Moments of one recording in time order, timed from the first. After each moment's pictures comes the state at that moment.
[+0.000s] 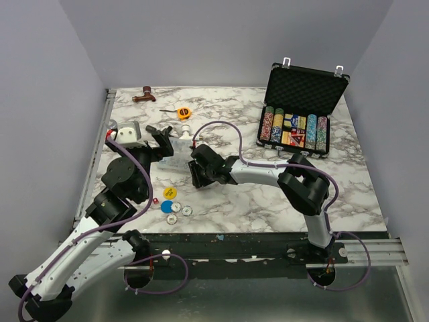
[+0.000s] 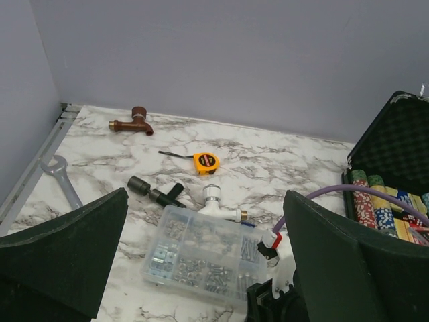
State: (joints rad) left arm -0.72 0.65 0.84 -0.09 -0.72 -0.14; right arm 0.98 2.03 1.35 -0.19 0.08 0.46
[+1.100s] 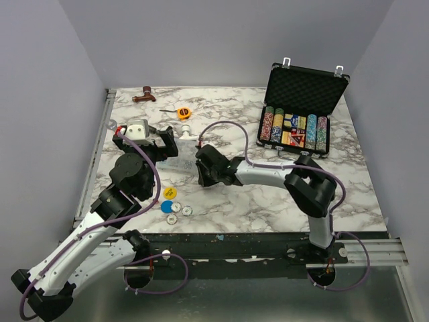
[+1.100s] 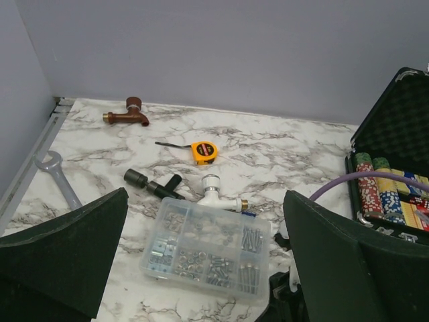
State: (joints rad) left arm -0.72 0.69 0.84 -0.10 -0.70 -0.14; right arm 0.97 1.99 1.31 -0.18 0.10 0.50
